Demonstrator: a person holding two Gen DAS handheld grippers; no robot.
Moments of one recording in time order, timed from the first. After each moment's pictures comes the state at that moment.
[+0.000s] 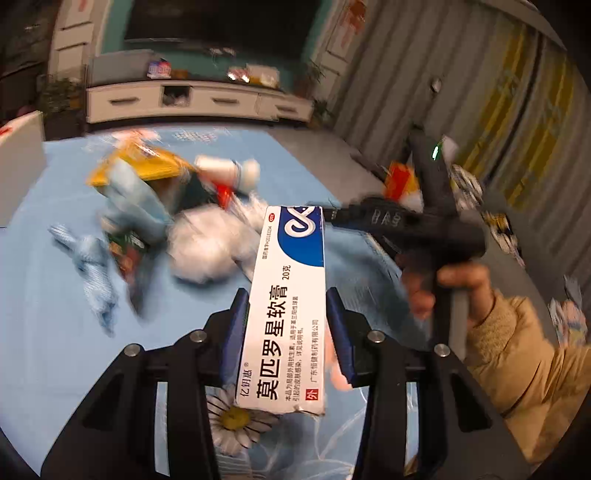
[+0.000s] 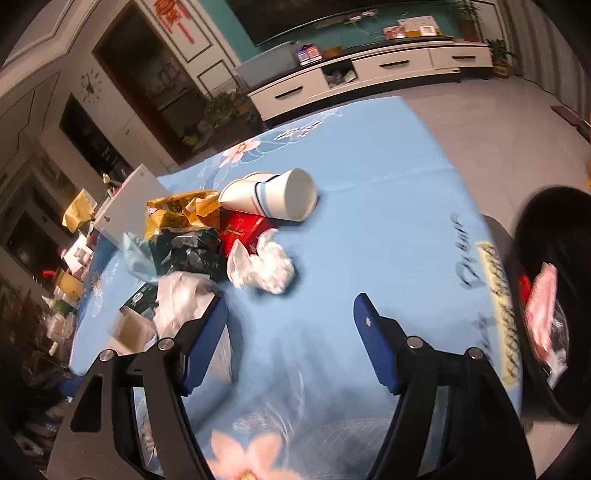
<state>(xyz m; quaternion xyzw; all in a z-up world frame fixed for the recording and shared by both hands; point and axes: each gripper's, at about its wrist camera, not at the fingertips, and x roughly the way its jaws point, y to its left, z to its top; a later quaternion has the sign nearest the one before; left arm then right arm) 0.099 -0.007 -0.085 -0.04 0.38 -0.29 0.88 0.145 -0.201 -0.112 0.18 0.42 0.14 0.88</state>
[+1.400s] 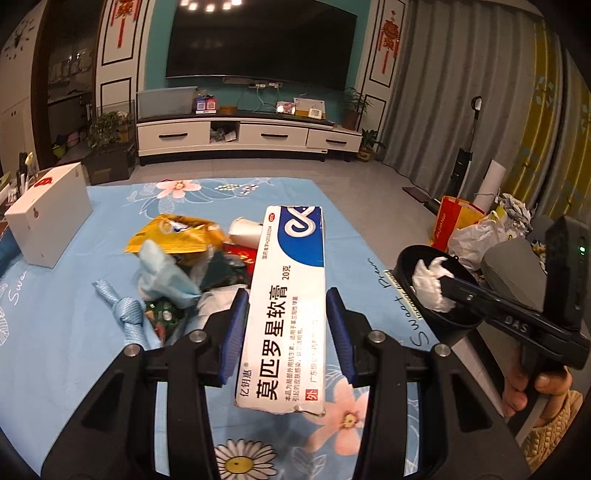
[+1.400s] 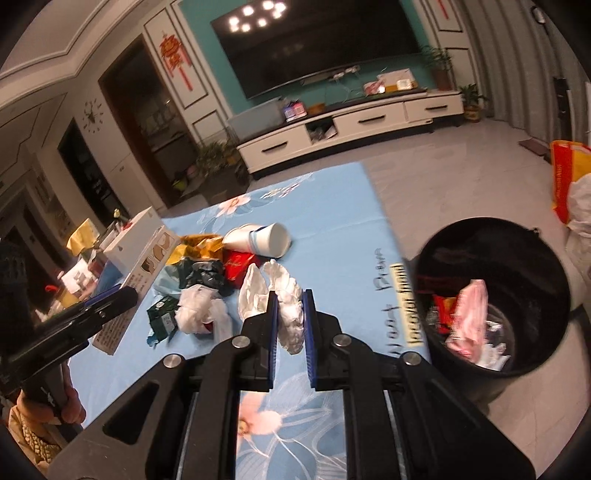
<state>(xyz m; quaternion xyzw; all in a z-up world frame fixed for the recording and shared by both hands) 0.106 -0.054 -0.037 0.00 0.33 -0.19 0.92 0.036 -0.255 -0.046 0.18 0.32 0.07 0.93</state>
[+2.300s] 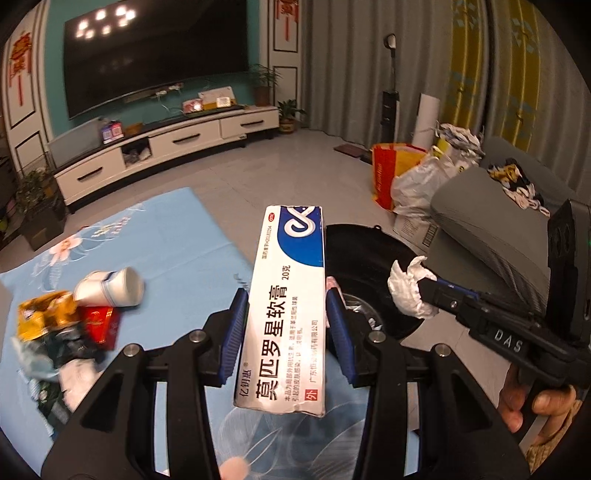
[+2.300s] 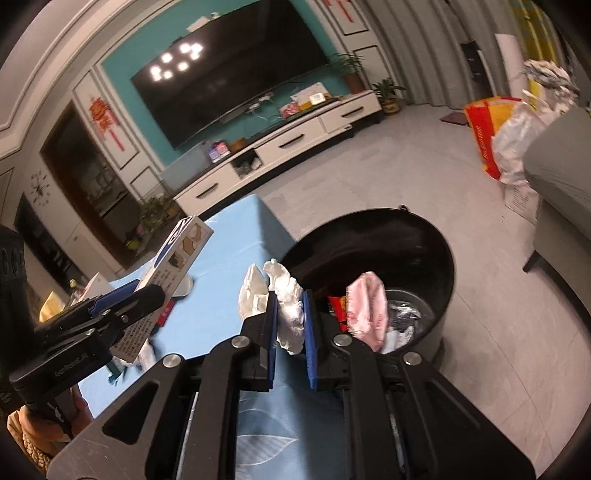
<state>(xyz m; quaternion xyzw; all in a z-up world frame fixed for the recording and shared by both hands) 0.111 -0.256 -0.048 0.12 0.33 -0.32 0.88 -0.017 -0.378 -0.077 0.27 0.29 -0.06 0.92</state>
